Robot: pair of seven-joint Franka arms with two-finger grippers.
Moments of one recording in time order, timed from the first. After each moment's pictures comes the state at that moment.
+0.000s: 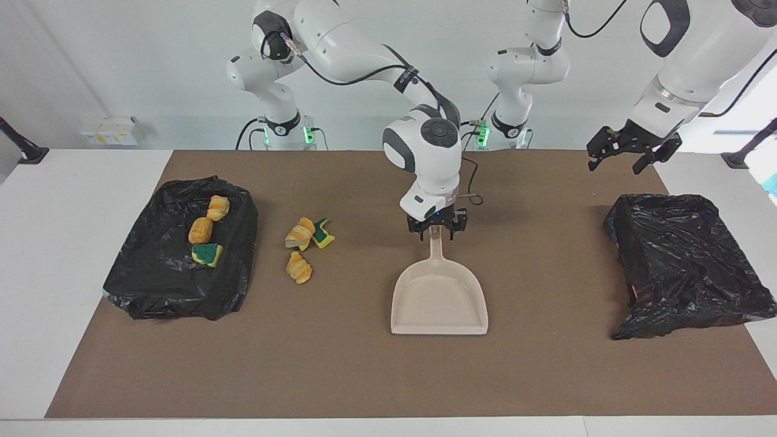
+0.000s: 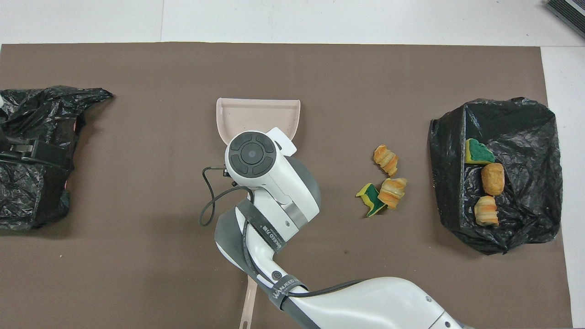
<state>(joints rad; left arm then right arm) -0.03 -0.01 0.00 -1.60 -0.02 1.54 0.11 0.69 0.58 0.01 -1.42 0.04 2.10 0.72</state>
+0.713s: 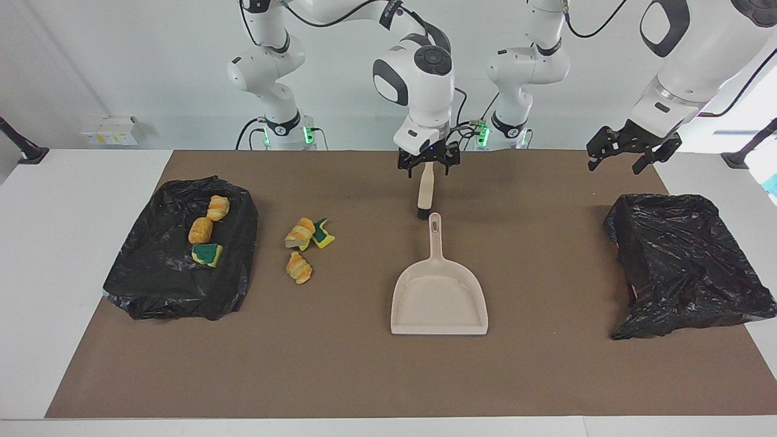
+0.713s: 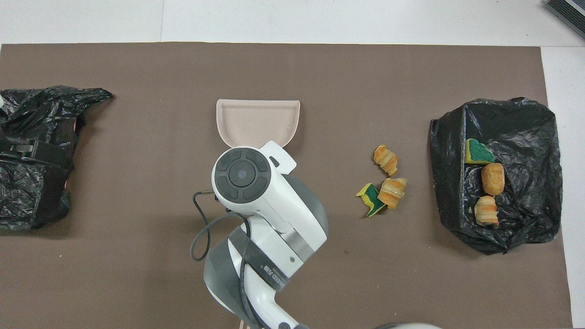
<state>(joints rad) -0.03 -0.01 0.00 -1.60 -0.02 1.54 0.11 0.80 0.17 0.02 -1.81 0.15 1.95 0.76</state>
